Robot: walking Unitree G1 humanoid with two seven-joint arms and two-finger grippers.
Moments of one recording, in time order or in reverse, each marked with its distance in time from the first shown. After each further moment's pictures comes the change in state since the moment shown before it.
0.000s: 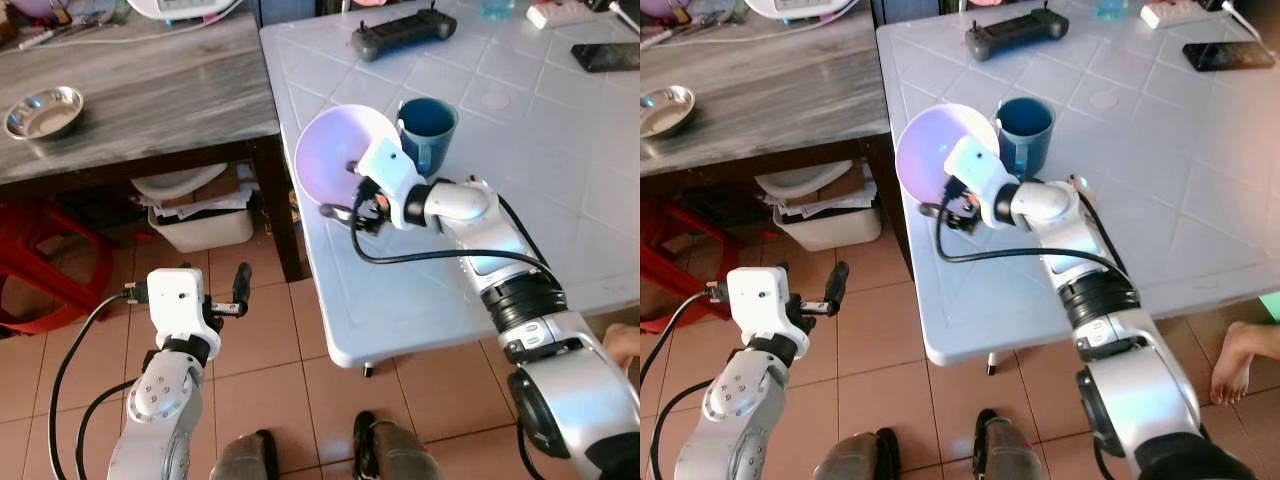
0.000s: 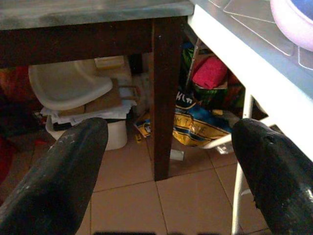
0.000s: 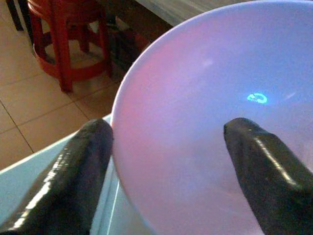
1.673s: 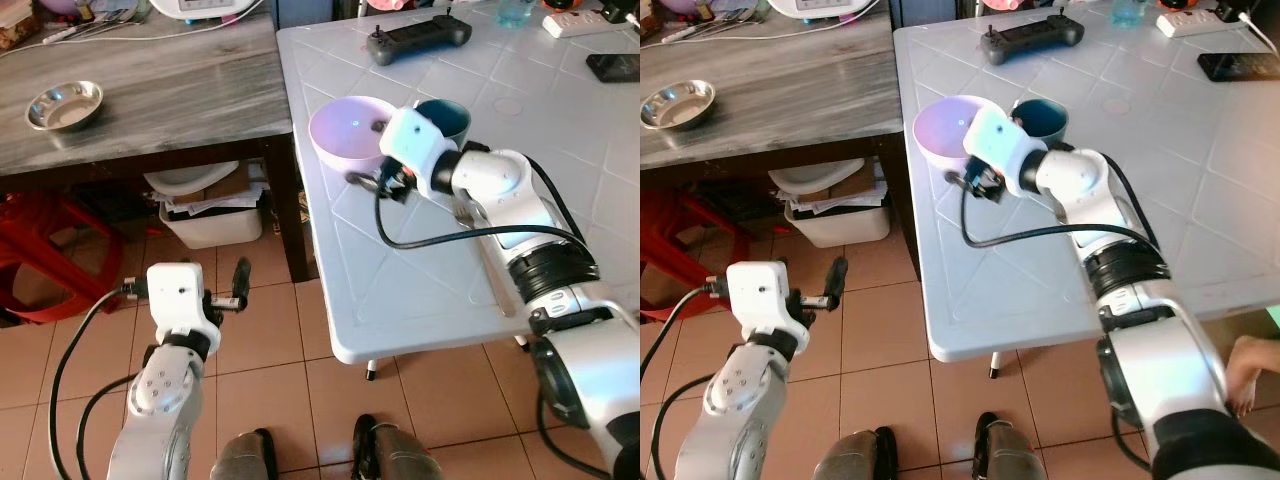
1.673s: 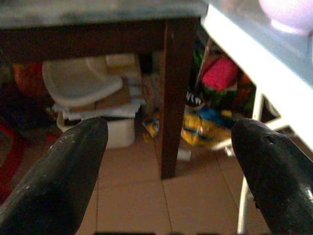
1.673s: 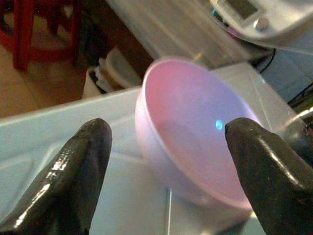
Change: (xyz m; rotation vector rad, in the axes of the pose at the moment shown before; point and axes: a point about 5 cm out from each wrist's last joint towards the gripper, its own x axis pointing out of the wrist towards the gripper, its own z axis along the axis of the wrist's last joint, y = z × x) left arm -0.001 0.002 -0.003 0.001 0.023 0.014; right arm -0.018 -0.039 0.011 -0.275 0.013 -0.093
